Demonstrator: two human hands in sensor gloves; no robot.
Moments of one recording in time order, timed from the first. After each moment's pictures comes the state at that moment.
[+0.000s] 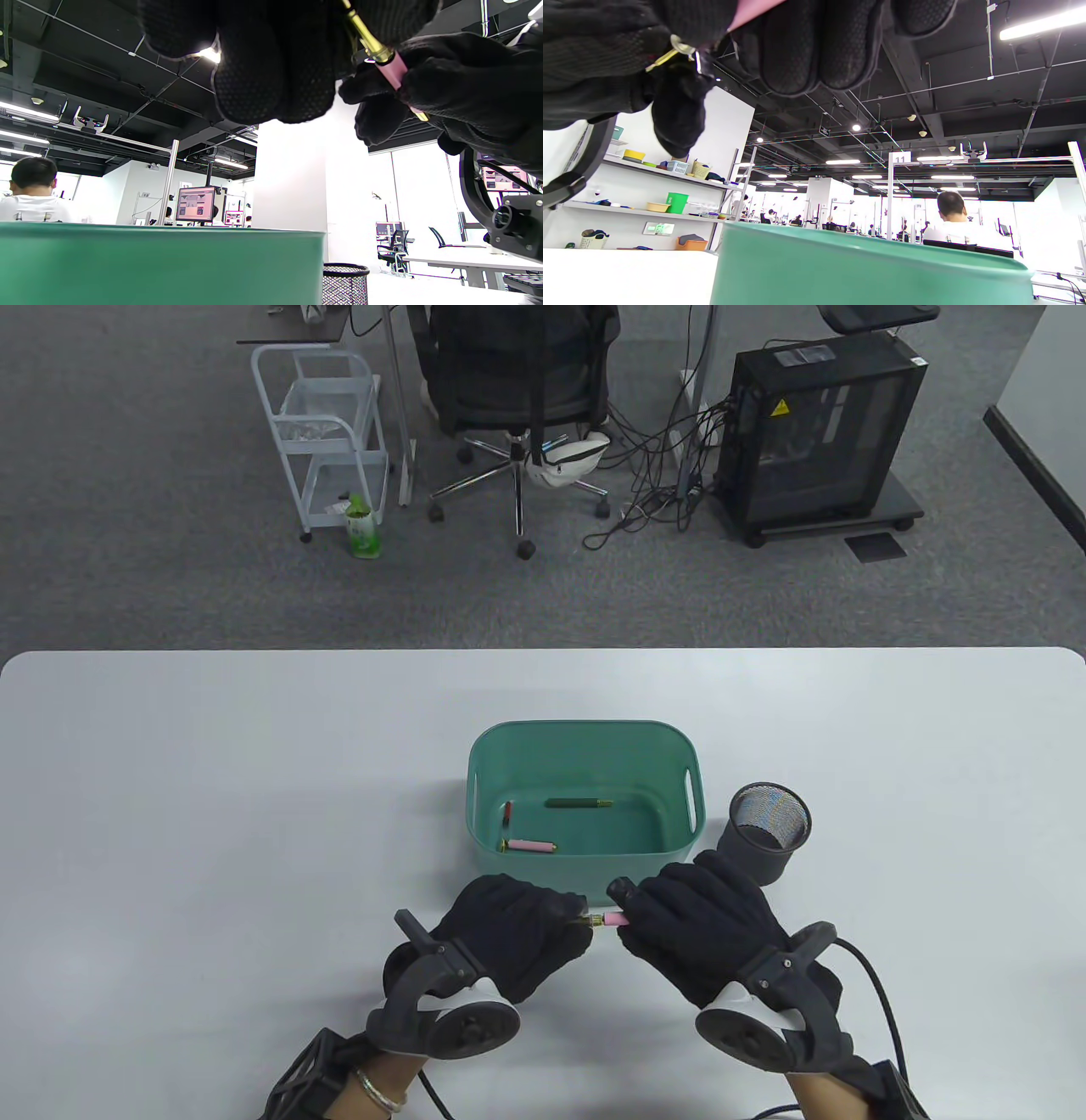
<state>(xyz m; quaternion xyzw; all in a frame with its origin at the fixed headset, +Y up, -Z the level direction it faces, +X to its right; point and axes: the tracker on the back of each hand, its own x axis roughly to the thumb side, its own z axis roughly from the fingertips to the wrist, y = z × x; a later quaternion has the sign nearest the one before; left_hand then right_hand) -0.101 -0.623 -0.230 0.25 -0.39 0.12 0.88 0.134 -0.617 -0.221 0.29 -0.33 0.89 0.08</state>
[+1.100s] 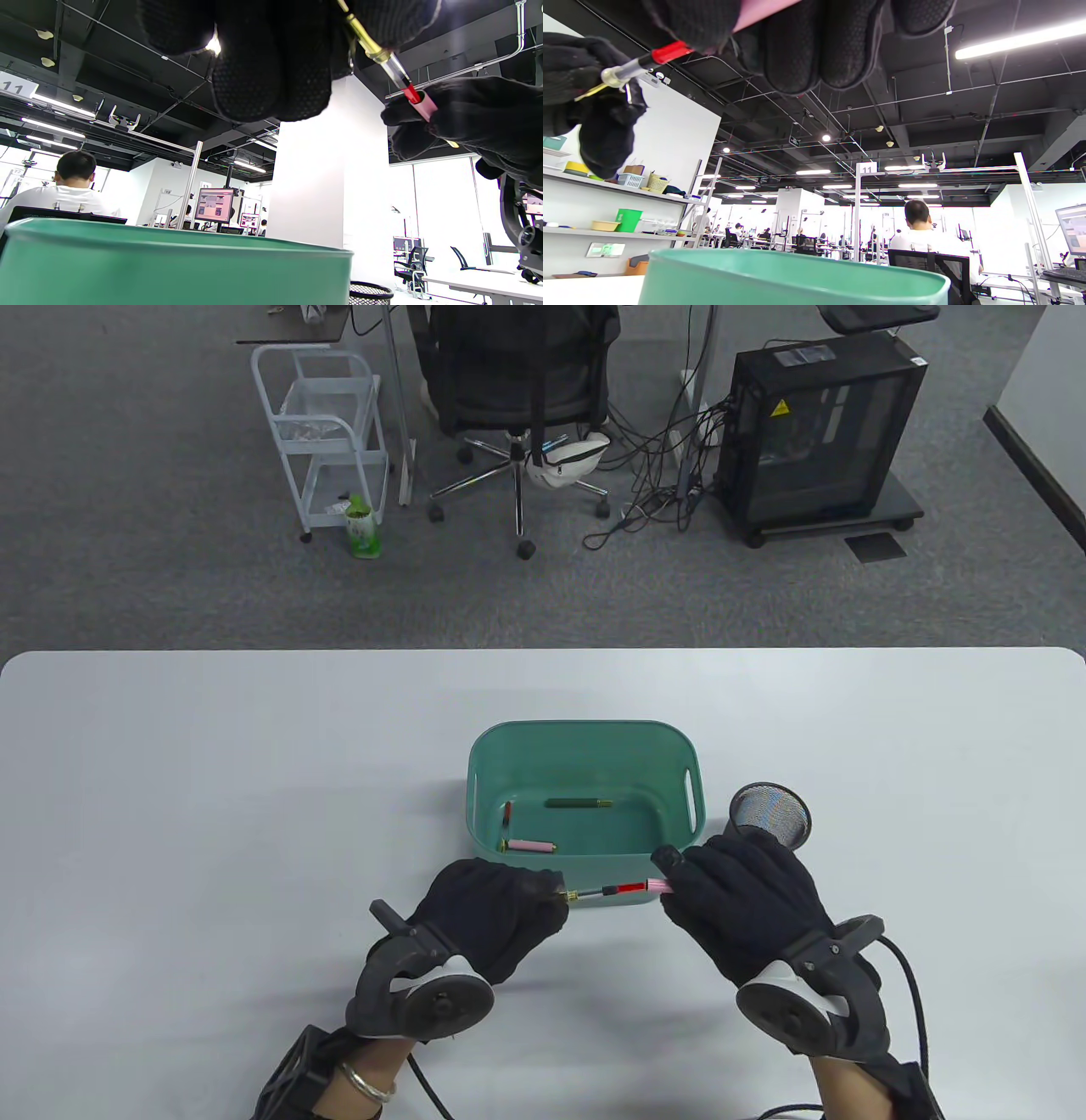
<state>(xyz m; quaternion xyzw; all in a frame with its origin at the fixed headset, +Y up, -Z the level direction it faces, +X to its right) -0.120 -0.617 -0.241 0.26 -0.35 0.15 0.89 0.165 -0.606 -0.229 0.23 -0.36 0.90 0.09</state>
